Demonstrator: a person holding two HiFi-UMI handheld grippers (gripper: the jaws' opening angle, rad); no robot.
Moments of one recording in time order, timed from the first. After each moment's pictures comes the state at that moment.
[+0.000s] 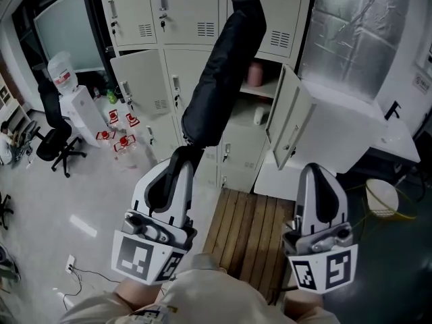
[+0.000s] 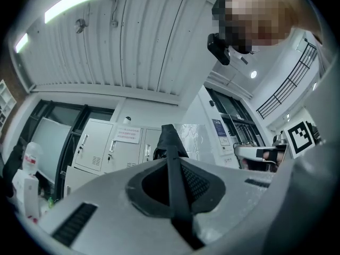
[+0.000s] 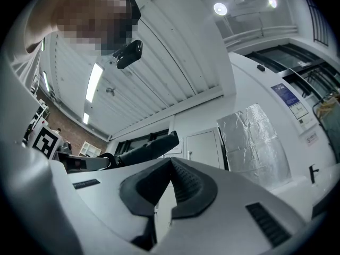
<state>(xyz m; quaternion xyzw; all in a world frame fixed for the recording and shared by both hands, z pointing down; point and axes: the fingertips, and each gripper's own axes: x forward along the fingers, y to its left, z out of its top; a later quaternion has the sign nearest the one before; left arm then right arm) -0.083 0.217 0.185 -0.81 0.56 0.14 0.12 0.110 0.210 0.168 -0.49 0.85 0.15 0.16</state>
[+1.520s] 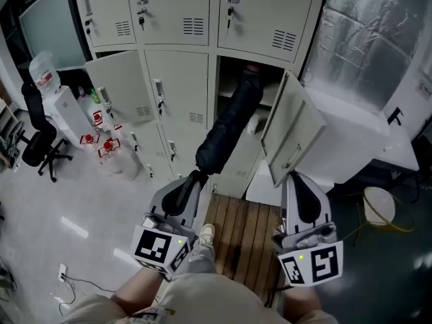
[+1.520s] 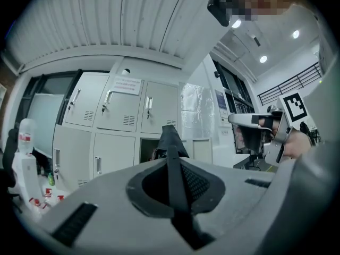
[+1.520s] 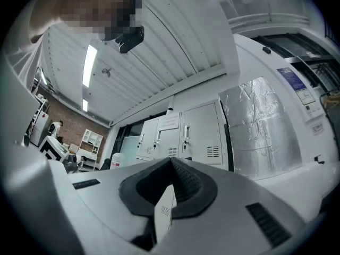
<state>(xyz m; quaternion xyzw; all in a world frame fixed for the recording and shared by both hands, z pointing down) -0.078 0.060 0.329 -0.84 0.54 0.02 0.00 0.088 0.069 0.241 -0.49 0.86 0.11 0.08</state>
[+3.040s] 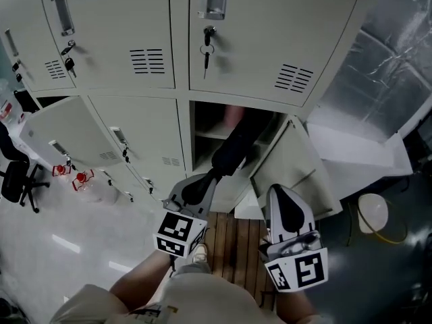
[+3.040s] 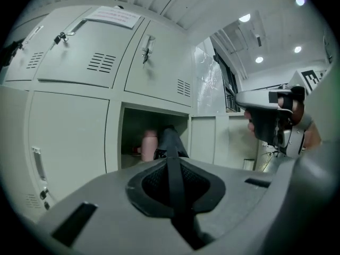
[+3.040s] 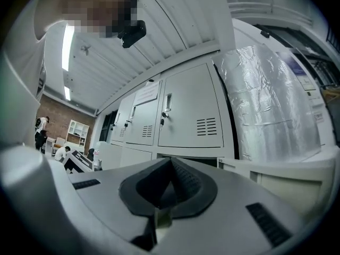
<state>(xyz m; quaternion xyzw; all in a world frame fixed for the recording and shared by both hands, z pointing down) -0.033 -0.235 0.386 -0.90 0.43 -0.06 -0.06 0.066 -0.171 0.270 -0.54 0.84 0.06 0.03</state>
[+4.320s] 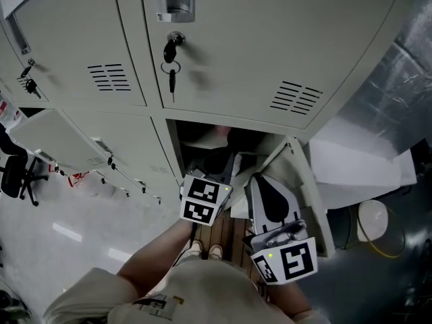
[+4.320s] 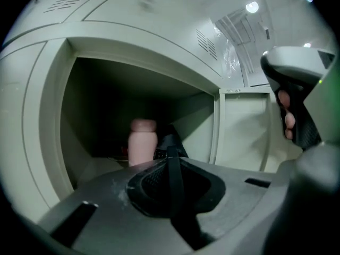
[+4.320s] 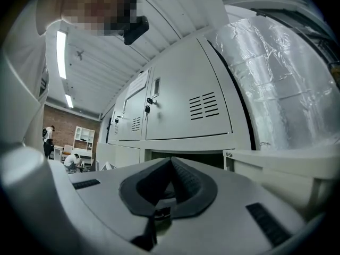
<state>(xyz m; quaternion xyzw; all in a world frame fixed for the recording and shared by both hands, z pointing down) 0.052 -0.379 0.409 -0.89 0.44 -0.09 -0.08 0.071 -0.274 0.286 -0.51 0.86 0.02 0.03</state>
